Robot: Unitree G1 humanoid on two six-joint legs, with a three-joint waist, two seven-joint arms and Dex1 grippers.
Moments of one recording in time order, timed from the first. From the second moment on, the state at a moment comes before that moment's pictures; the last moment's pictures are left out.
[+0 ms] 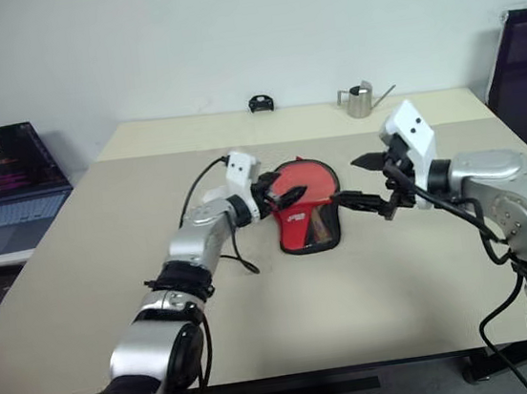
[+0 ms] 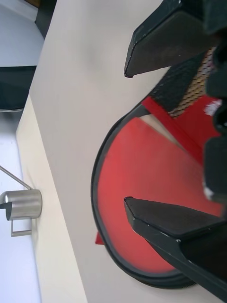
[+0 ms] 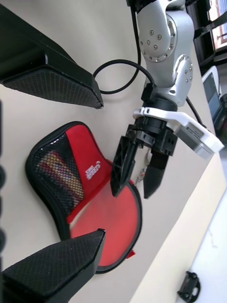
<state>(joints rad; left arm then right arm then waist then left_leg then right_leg) -1.05 0.18 0.03 0.89 -0.13 0.14 -0.69 -0.73 -0.77 -0.06 -0.33 0.64 1.01 0.74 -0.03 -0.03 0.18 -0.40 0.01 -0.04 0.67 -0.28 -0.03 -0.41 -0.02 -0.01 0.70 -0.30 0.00</state>
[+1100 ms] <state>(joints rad) -0.64 0.73 0.23 0.29 -0.51 0.49 -1.21 -0.90 -0.34 0.07 0.44 0.27 0.74 0.44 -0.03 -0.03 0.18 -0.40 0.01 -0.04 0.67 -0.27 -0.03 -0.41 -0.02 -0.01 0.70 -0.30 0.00</state>
